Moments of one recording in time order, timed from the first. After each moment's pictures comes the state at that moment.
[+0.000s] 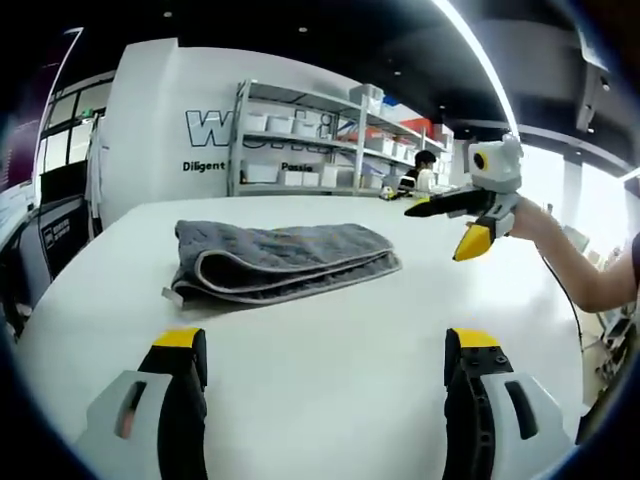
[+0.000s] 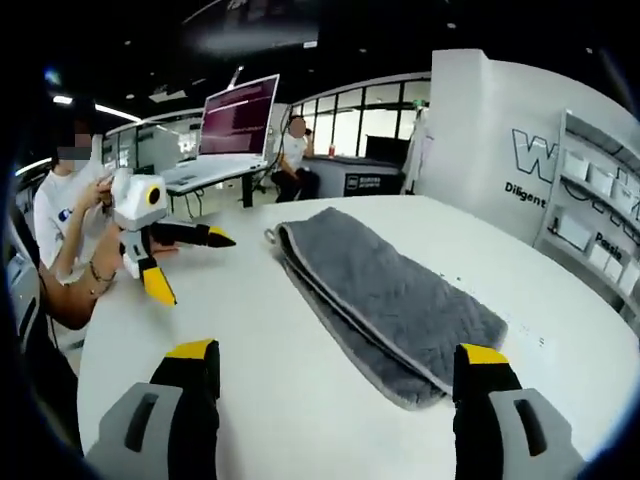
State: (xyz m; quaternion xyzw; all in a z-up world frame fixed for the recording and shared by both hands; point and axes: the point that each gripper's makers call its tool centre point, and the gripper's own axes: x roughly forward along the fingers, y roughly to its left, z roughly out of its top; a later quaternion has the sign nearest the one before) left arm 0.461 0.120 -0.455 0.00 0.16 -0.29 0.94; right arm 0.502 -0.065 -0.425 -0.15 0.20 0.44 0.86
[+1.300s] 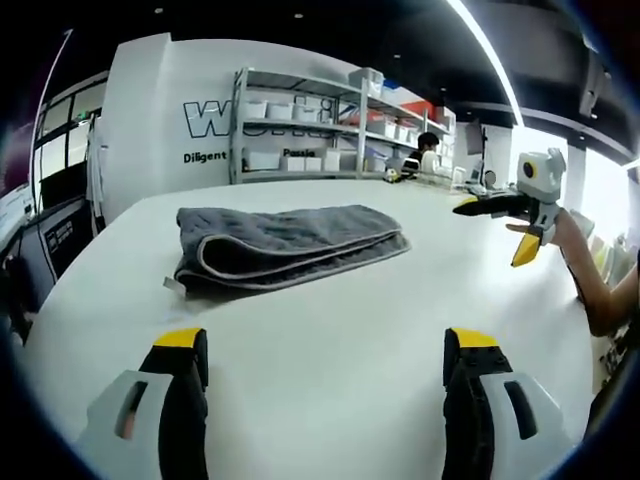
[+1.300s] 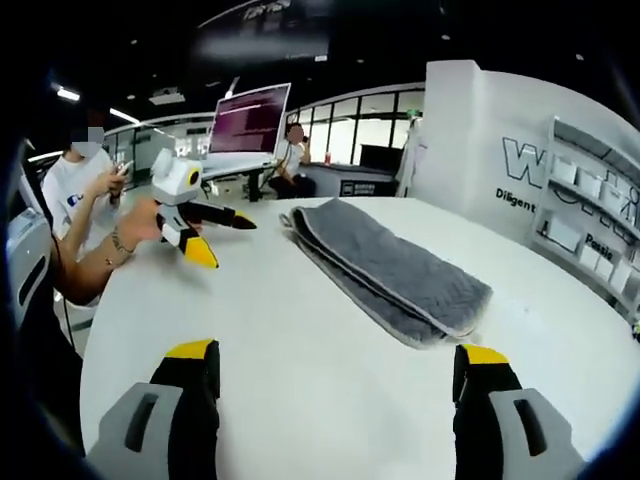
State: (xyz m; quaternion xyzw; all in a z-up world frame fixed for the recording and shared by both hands) left arm 0.465 0.127 -0.471 0.02 0.19 -0.28 0.94; right arm 0.459 -0.104 -0.441 -0.16 0.17 0.43 0.87
